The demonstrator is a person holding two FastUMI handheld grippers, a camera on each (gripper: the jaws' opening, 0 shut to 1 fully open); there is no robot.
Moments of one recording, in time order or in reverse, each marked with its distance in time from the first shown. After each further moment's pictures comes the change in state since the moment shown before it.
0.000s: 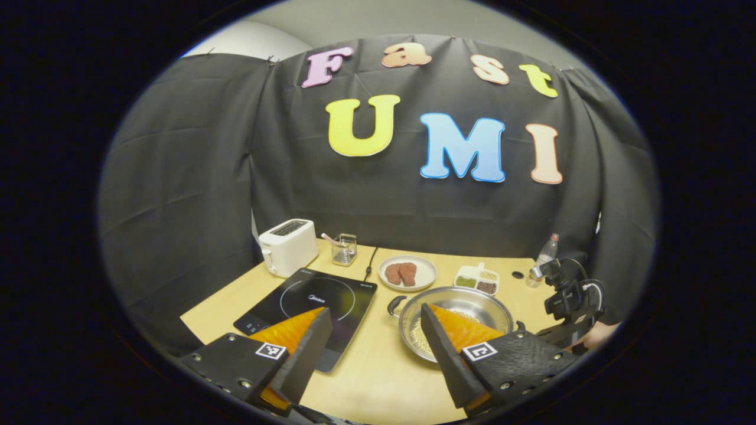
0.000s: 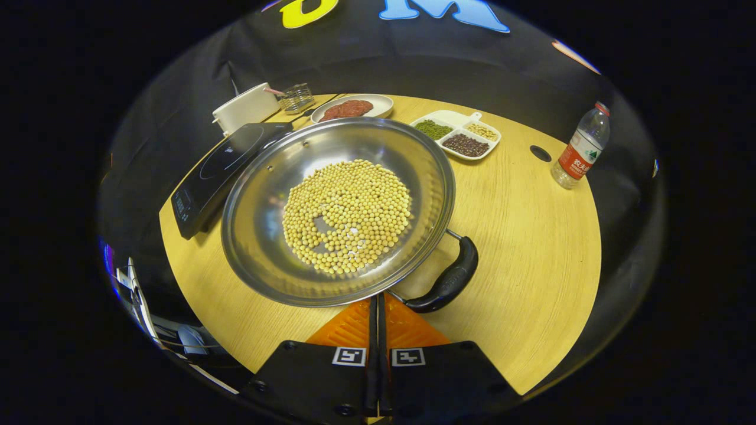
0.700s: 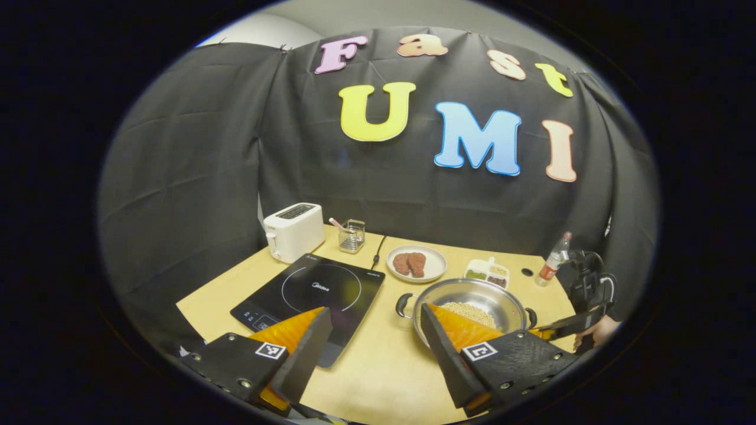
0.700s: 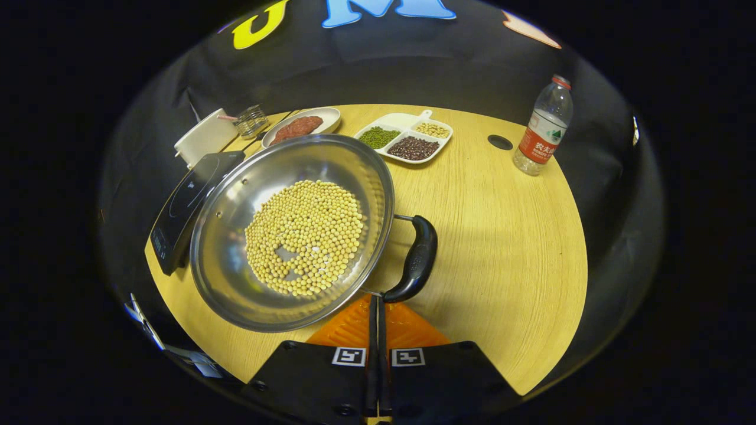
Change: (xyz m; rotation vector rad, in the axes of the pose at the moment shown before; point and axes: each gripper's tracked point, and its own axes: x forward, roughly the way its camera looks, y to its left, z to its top) left arm 0.020 0.015 -0.025 -0.026 0.047 0.033; right arm 0.012 -0.046 0.017 0.160 -0.044 -0.061
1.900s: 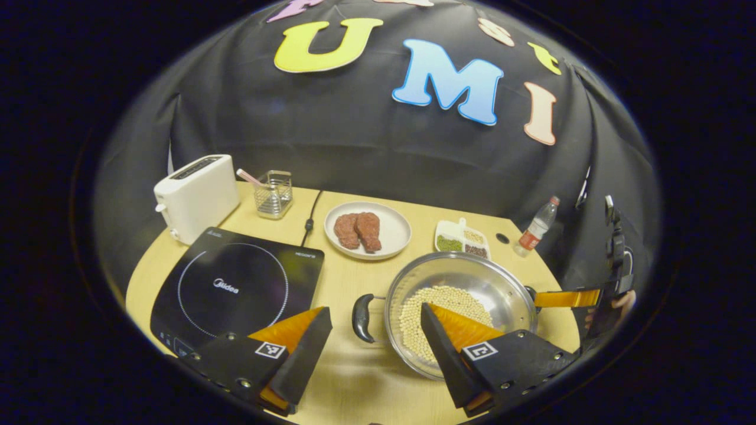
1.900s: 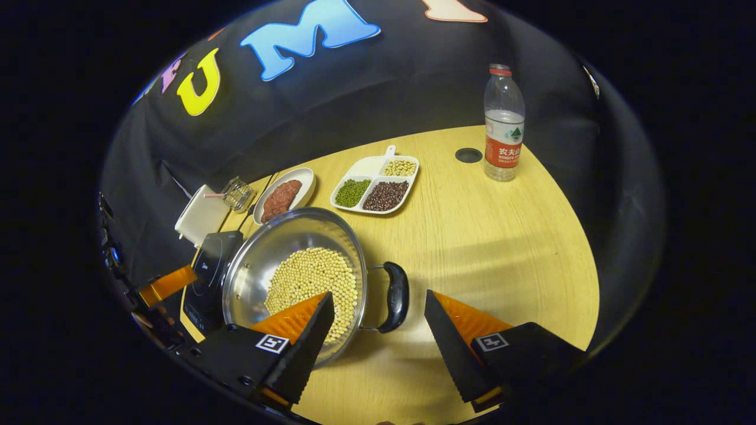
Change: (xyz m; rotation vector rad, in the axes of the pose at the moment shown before) left arm 0.214 -0.064 -0.075 0.019 0.260 -0.371; right arm -0.003 -0.014 0.062 0.296 -0.166 0.072
